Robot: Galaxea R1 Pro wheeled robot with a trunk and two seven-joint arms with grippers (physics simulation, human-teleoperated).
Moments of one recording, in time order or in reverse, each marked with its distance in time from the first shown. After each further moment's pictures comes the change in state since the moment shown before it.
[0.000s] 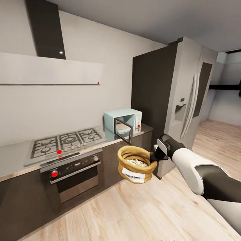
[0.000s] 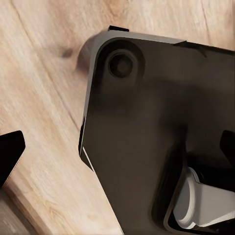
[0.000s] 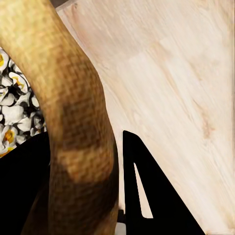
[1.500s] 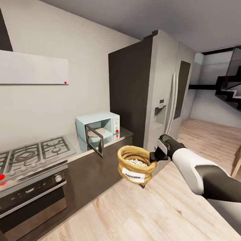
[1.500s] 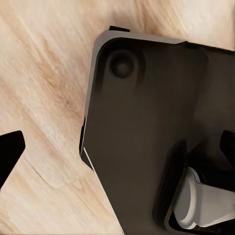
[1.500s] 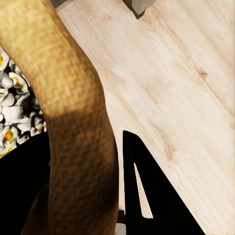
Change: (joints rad) left arm 0.000 0.002 0.000 0.000 0.000 0.000 0.000; right arm 0.000 0.000 -0.002 0.001 0.000 -0.003 0.001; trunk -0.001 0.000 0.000
